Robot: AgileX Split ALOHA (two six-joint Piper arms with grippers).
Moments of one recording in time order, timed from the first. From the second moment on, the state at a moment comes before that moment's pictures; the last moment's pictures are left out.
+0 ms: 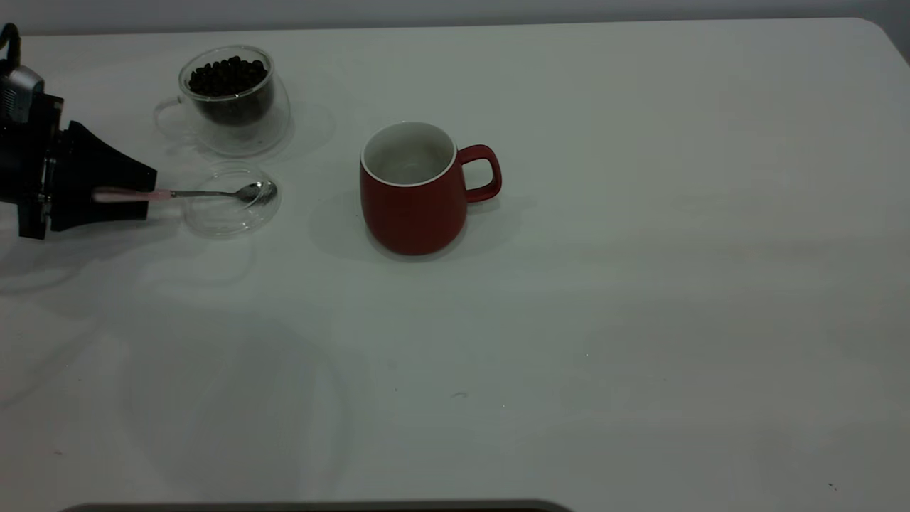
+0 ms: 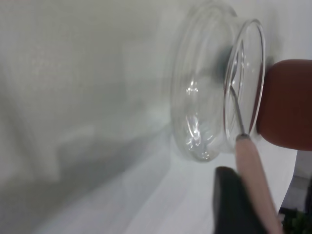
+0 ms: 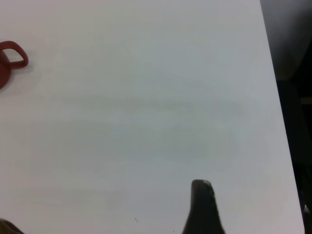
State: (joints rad) left arm 0.41 2.60 -1.43 -1.18 1.04 1.15; right arm 0.02 0.03 -0.47 0.01 1.13 -0.03
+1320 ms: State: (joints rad) left arm 0.44 2.36 -1.46 -1.28 1.03 1.41; right arm 0.02 0.03 -0.47 0.01 1.13 -0.04
